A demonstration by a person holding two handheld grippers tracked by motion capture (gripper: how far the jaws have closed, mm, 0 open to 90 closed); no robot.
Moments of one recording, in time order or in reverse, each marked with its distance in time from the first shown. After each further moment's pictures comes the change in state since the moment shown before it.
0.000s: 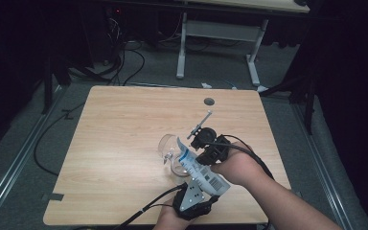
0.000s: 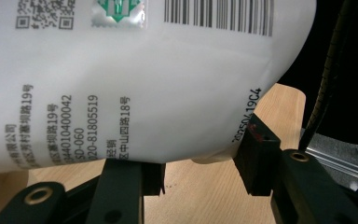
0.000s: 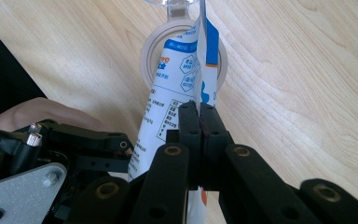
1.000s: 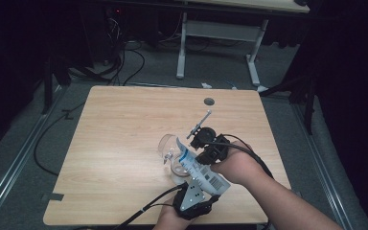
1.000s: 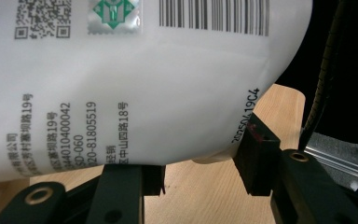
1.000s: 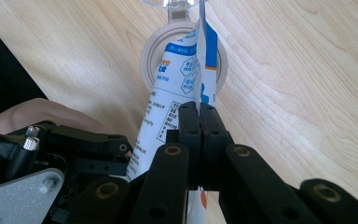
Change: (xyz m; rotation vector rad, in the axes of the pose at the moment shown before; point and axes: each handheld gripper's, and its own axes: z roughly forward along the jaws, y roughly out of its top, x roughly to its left) left arm 0.000 0.003 0.000 0.002 -0.001 0.009; right arm -0.001 0.001 0.000 0.000 0.002 -0.015
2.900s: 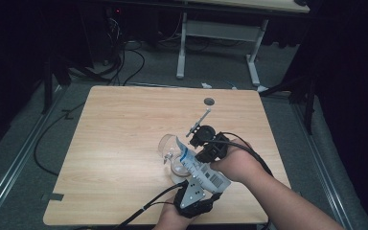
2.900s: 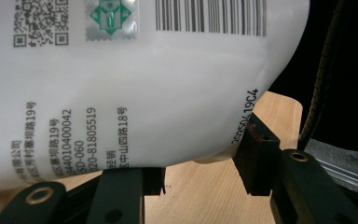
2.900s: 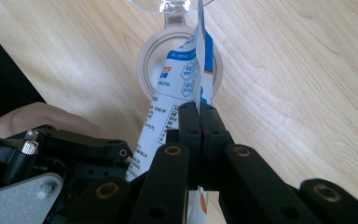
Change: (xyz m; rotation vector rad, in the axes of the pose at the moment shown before) left arm 0.002 0.004 0.001 -0.019 -0.008 -0.021; right arm -0.002 0.004 -0.002 -0.001 -0.008 -0.004
